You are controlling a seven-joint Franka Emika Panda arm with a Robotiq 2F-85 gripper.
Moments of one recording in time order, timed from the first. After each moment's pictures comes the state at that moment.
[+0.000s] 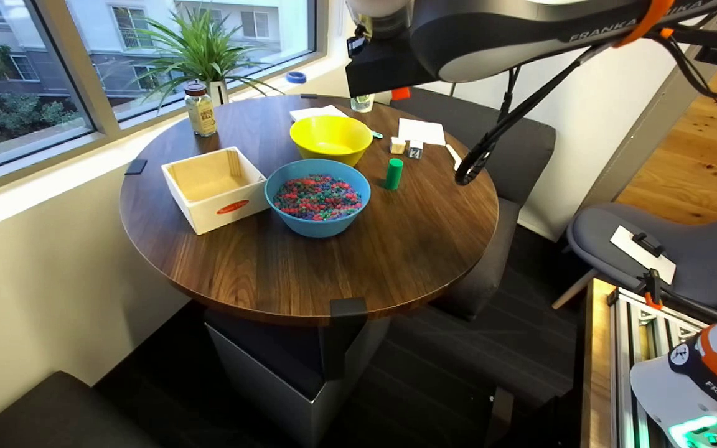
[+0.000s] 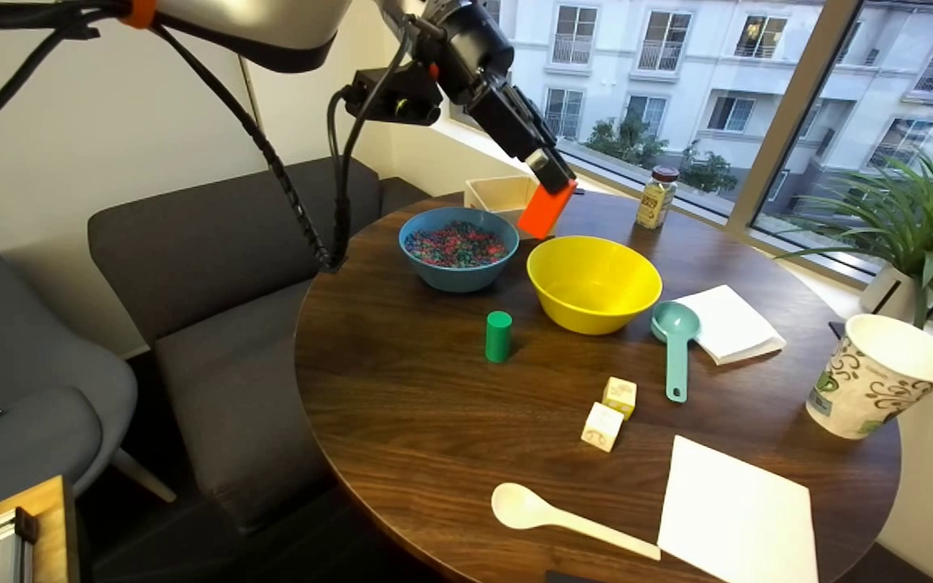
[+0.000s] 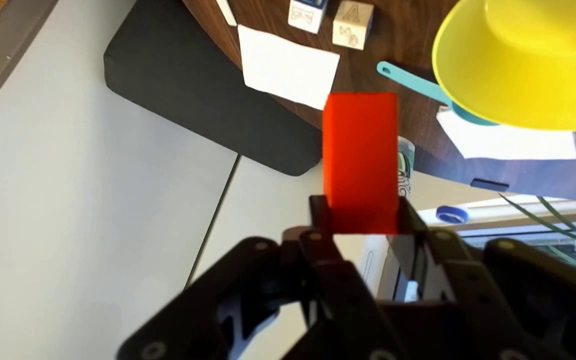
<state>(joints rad) 0.23 0.24 0.04 -1.59 -0.97 1.70 1.42</state>
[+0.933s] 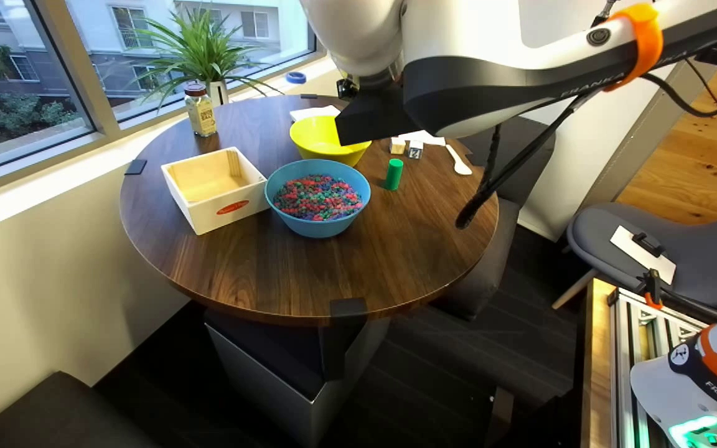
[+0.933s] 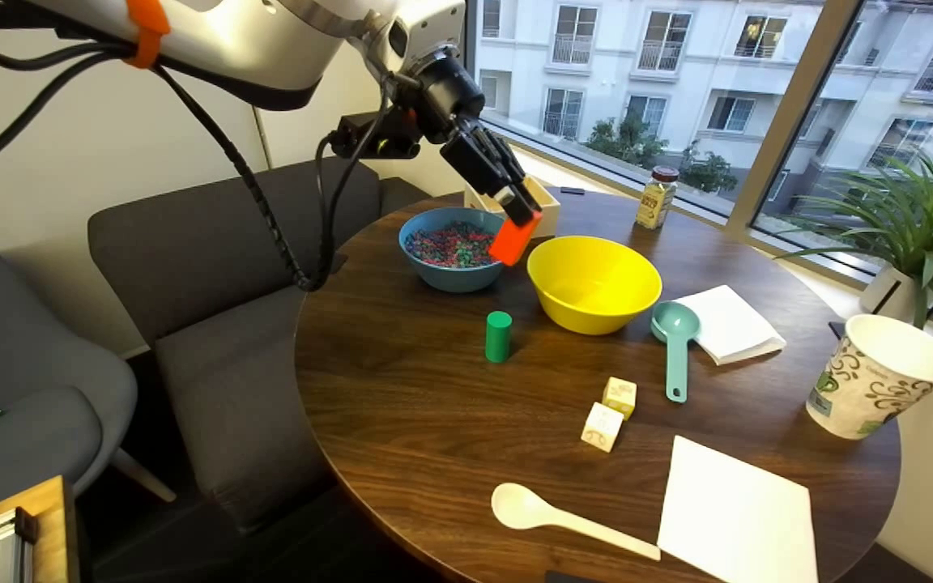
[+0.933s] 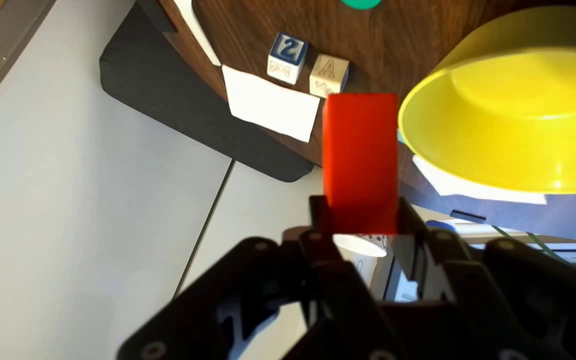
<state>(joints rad) 0.24 0.27 0.09 -1.65 -0.99 1.70 1.51</state>
